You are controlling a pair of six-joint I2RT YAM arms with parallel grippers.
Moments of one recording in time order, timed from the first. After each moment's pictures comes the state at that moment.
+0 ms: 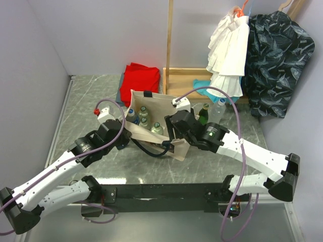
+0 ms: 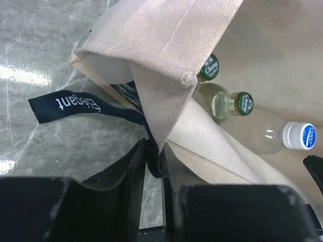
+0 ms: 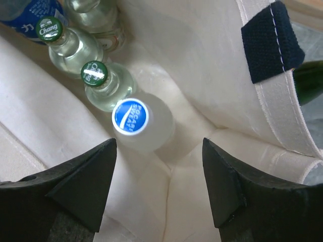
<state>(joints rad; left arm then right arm) -0.78 0.85 0.84 -0.65 -0.40 -0.98 1.00 1.22 1.17 -0.69 0.53 0.43</state>
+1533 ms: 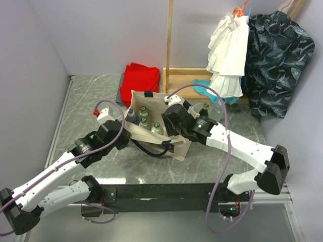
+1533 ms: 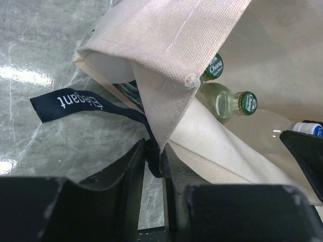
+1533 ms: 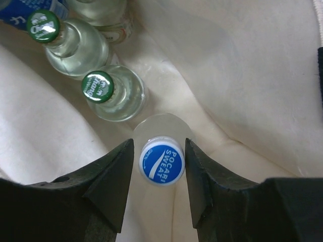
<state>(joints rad) -0.78 0.84 0.82 -0.65 -0.41 -0.98 0.93 1.35 1.21 -0.64 0.39 0.36</state>
